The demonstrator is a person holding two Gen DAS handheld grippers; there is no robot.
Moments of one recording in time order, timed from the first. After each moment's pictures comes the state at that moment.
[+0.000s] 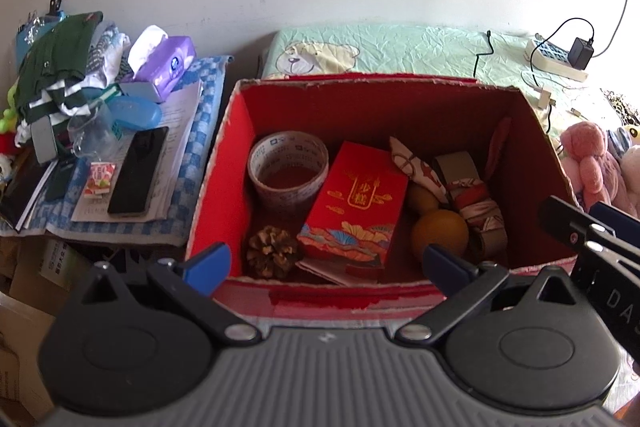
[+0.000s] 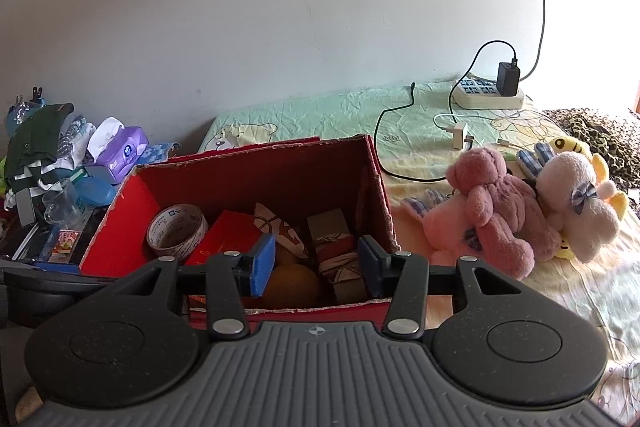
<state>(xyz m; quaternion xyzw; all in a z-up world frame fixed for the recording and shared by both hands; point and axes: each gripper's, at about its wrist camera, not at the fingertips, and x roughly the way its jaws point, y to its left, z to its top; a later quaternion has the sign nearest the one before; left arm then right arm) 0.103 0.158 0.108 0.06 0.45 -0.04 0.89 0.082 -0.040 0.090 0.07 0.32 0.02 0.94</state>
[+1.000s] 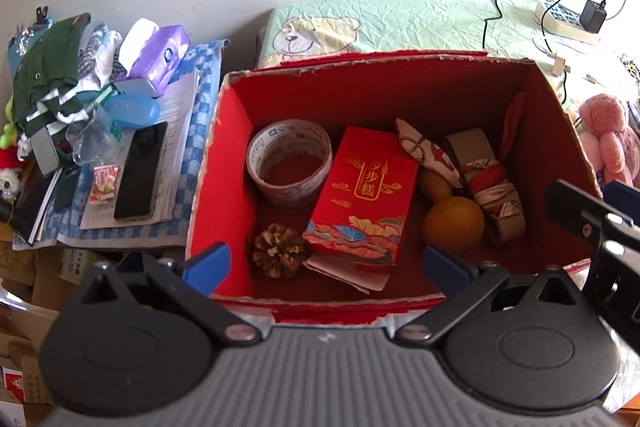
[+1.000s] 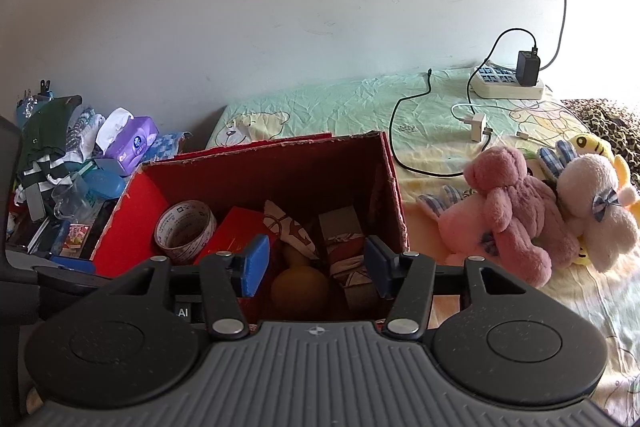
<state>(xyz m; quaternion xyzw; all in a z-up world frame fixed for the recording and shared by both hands) 0.133 0.145 0.103 0.10 0.49 -0.03 0.86 0.106 -0.043 0.092 0.08 0.35 0.05 0.93</state>
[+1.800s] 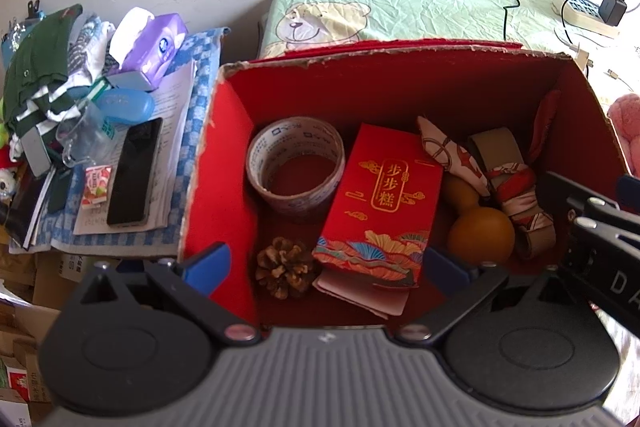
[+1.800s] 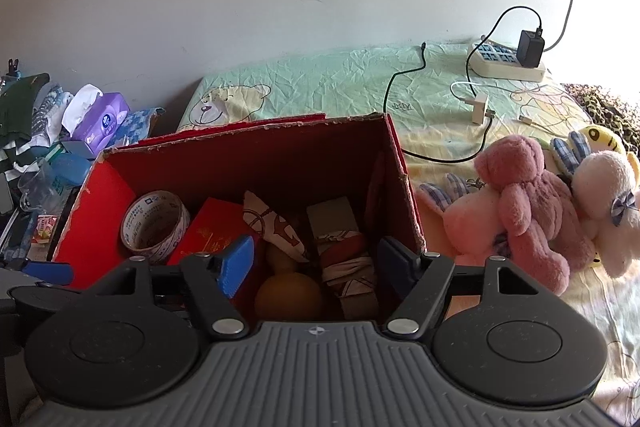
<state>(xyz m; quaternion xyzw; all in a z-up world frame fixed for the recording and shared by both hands) 0.166 0.150 0.080 0.10 0.51 -0.03 0.85 0.149 -0.030 0.071 0.07 0.40 0.02 0.91</state>
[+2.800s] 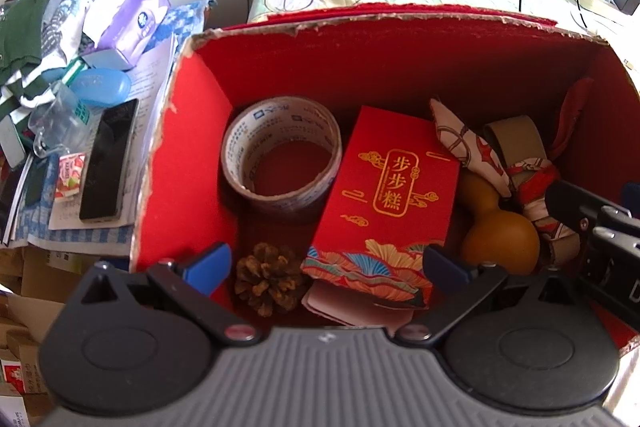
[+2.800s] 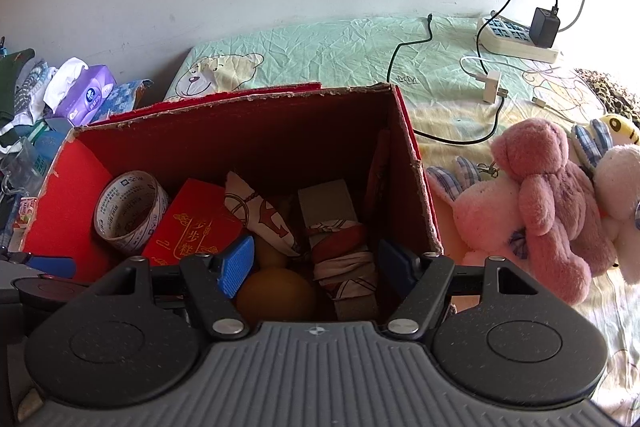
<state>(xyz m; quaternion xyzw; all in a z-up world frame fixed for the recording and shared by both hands) 0.198 0.152 0.043 0.10 0.54 -0.03 0.83 0.178 -0.029 0.048 0.05 0.44 0.02 0.90</state>
